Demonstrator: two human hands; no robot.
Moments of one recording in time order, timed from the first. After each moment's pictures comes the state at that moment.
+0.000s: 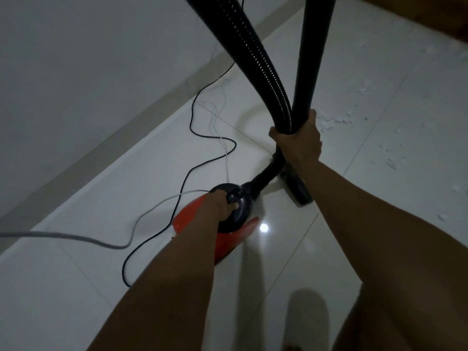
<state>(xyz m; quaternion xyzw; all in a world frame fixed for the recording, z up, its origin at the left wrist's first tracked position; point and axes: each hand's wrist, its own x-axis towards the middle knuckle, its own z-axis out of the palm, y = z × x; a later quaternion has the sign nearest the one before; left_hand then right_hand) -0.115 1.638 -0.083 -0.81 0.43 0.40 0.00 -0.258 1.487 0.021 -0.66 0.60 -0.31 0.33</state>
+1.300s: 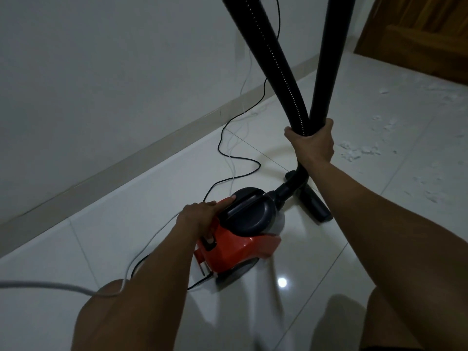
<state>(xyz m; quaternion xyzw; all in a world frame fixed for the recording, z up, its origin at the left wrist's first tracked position) -0.051 1.726 -0.121 -0.77 0.60 0.19 0.11 -0.239 1.503 -0.014 -0.64 0.55 -0.40 0.34</state>
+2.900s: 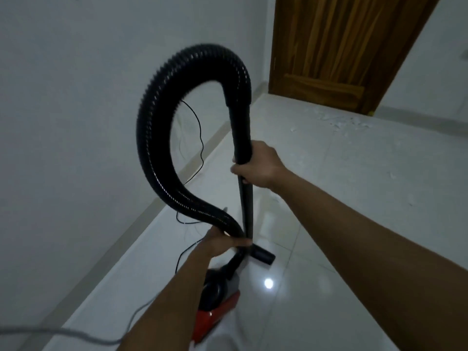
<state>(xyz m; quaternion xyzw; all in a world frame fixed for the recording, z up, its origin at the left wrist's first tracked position) -0.182 1.567 0.205 -0.71 0.40 0.53 -0.24 -0.317 1.463 0.395 -0.72 0.49 -0.23 0.43</state>
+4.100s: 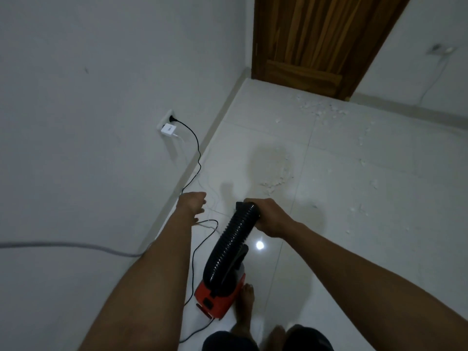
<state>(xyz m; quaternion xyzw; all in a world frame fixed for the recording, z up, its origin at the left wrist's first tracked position) -0.066 1.468 0.500 -0.78 0.13 0.55 -0.29 -0.303 1.456 0.484 -0.79 0.45 -0.10 0.41</state>
